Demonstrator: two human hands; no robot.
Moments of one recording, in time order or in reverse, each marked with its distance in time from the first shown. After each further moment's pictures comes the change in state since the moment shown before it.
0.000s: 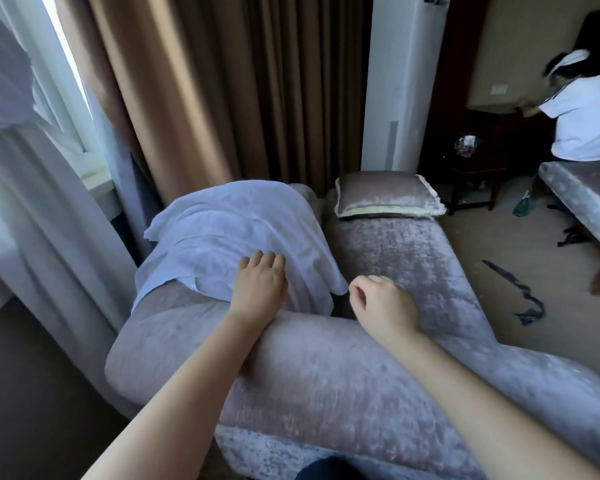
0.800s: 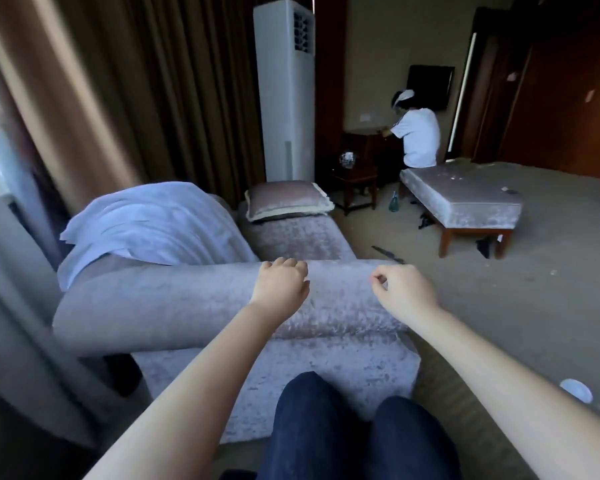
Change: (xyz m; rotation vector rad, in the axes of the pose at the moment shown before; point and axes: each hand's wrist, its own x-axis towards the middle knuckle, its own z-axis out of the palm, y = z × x) left_hand -0.097 0.181 -0.143 -0.264 -0.302 0.314; right_hand -0.187 0.043 -0.212 -0.236 -0.242 0.413
